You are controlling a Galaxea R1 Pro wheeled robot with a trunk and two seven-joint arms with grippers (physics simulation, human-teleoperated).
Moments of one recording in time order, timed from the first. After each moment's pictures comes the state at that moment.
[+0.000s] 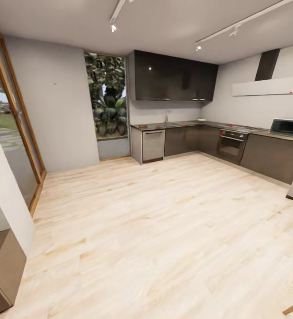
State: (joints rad) left arm 0.00 0.04 0.06 -0.42 0.03 -0.07 0.00; right arm -0.02 0.04 0.00 -0.52 0.00 -0.33 -0.08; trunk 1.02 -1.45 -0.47
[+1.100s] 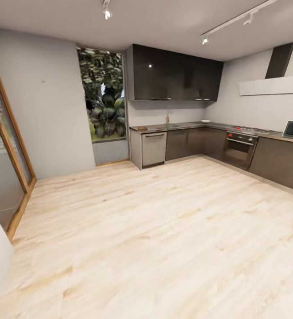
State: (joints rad) left arm 0.00 0.04 0.06 -0.42 0.03 -0.07 0.00; right arm -0.02 0.04 0.00 -0.52 0.00 -0.33 -0.08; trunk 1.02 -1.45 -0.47
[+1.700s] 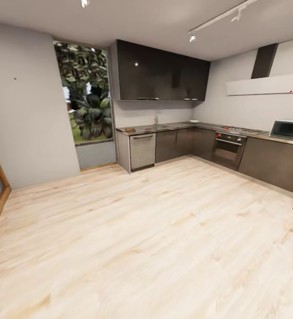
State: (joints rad) left arm 0.00 0.04 0.06 -0.42 0.03 -0.07 0.00; right arm -0.02 0.04 0.00 -0.52 0.00 -0.33 -0.08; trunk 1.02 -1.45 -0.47
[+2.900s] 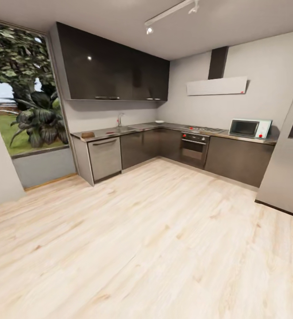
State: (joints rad) left arm 0.00 0.04 0.06 -0.42 0.03 -0.07 0.00; right arm -0.02 0.04 0.00 -0.52 0.00 -0.33 -0.08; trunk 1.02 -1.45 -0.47
